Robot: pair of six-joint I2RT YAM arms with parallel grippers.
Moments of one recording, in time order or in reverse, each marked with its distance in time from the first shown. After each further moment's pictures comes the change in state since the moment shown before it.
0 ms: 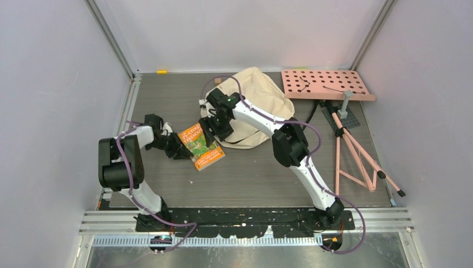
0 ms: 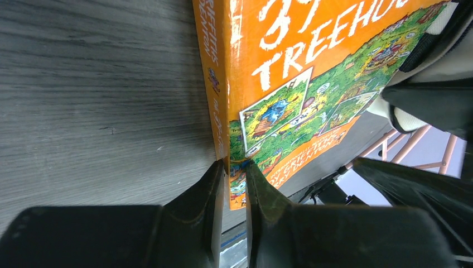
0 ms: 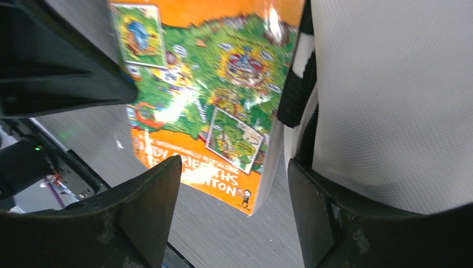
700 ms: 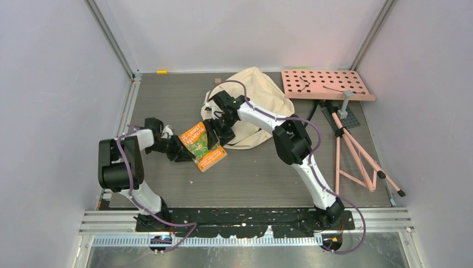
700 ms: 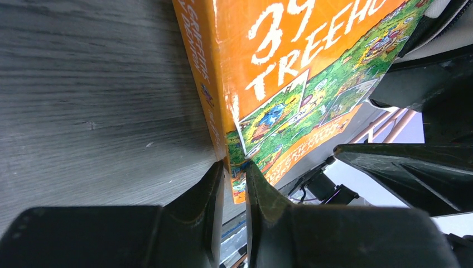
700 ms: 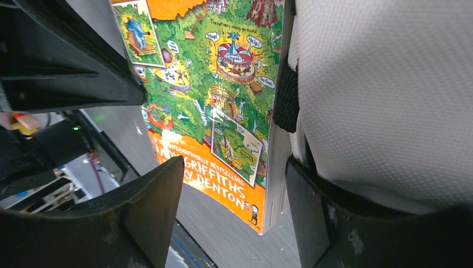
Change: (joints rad) left arm 0.003 -0.008 -0.056 0.051 0.069 -0.021; right arm -0.031 -0.015 -0.177 0.116 -0.181 0.040
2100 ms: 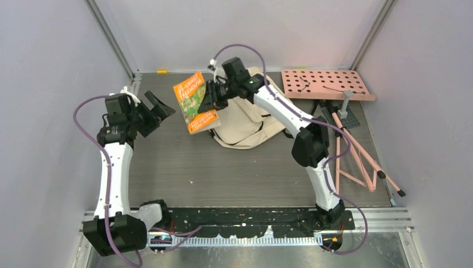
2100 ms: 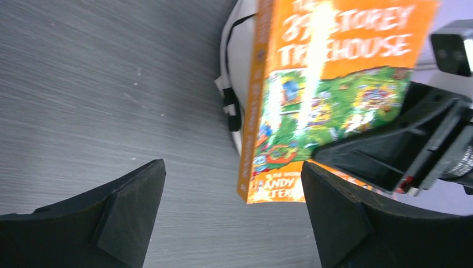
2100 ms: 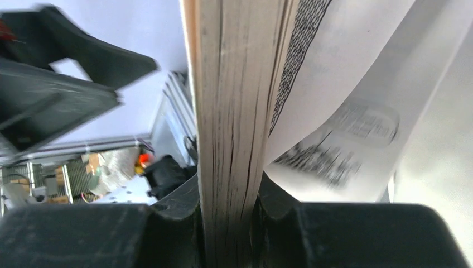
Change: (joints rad) left arm 0.057 -0.571 0.314 -0.168 -0.310 -0.091; right arm -0.055 -0.182 0.112 0.170 -0.117 0.283
